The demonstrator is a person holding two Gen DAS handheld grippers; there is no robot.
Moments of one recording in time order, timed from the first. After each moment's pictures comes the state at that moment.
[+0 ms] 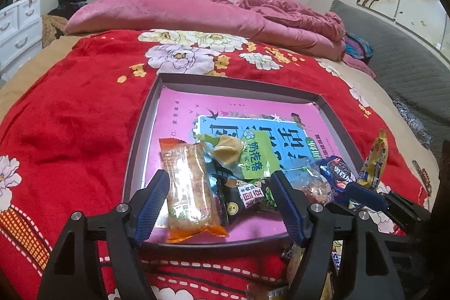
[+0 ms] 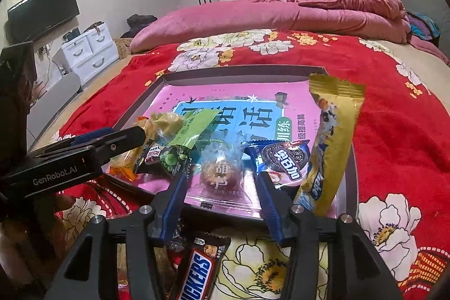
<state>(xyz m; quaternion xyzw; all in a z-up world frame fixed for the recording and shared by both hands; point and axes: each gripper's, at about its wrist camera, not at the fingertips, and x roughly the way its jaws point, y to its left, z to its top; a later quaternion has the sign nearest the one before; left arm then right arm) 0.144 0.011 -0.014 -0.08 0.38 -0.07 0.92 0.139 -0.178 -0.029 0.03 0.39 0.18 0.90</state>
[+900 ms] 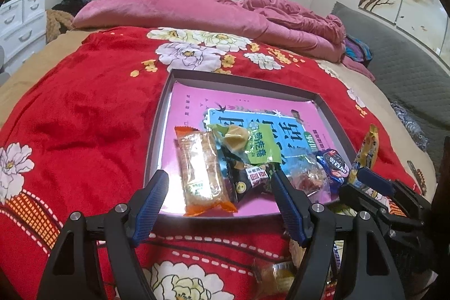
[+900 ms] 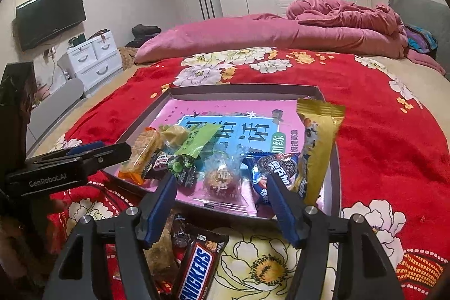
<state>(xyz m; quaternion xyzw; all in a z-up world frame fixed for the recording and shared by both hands) 0.120 0.026 -0.006 -0.09 0.38 -0.07 0.92 0.121 -0.186 -0.013 0.02 0.36 0.18 0.92</state>
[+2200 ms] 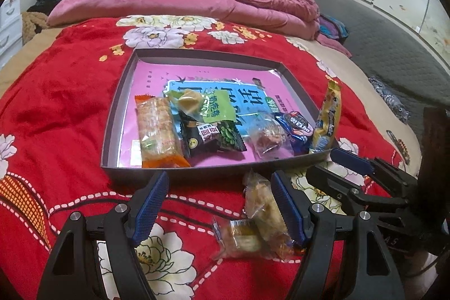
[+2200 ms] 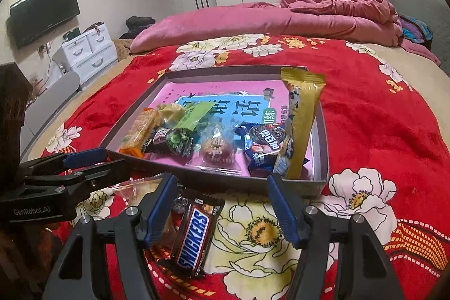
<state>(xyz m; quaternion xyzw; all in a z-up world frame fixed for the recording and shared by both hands) 0.088 -0.005 -0.010 -0.07 0.41 -0.14 0.90 0.096 -0.191 -0.017 0.01 0.39 0.17 0.91</state>
